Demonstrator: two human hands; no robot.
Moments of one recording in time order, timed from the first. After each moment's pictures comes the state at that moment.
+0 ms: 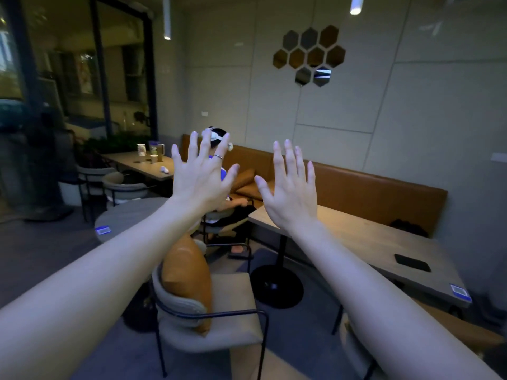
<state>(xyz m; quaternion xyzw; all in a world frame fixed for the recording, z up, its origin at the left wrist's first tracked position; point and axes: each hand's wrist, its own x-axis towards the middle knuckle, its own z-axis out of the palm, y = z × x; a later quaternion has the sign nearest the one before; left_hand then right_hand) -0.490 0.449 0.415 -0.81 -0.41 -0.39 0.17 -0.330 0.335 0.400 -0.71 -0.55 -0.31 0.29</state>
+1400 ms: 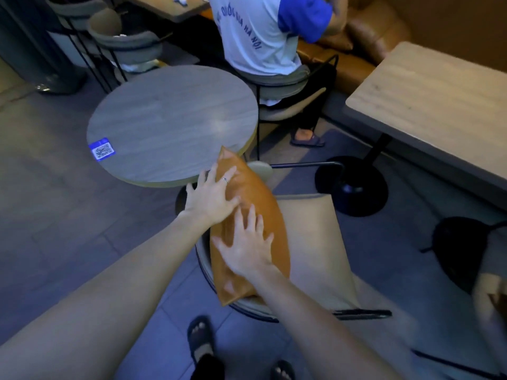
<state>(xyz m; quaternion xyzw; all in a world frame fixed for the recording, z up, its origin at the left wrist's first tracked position) -0.473 0.939 0.029 -0.84 -0.52 0.04 -0.14 -0.404 0.817 -0.026 -0.78 -0.53 0.31 0.10</state>
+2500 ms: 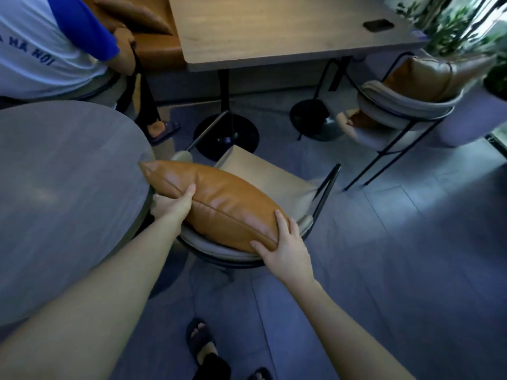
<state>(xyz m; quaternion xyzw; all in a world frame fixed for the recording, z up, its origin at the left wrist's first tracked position) -0.502 1.034 -0.047 -0.69 -0.50 0.01 -0.53 -0.556 0.771 -0.063 -0.94 -0.02 0.13 0.30</state>
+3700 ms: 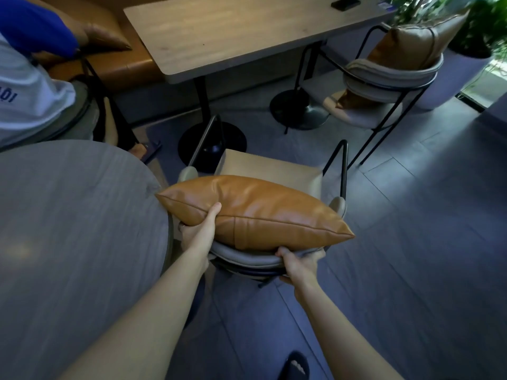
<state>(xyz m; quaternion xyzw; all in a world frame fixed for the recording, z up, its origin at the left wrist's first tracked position) -0.483 1.068 -0.080 -0.62 -0.46 0.12 -0.62 -0.547 0.873 -0.124 -0.64 0.45 0.12 0.61</state>
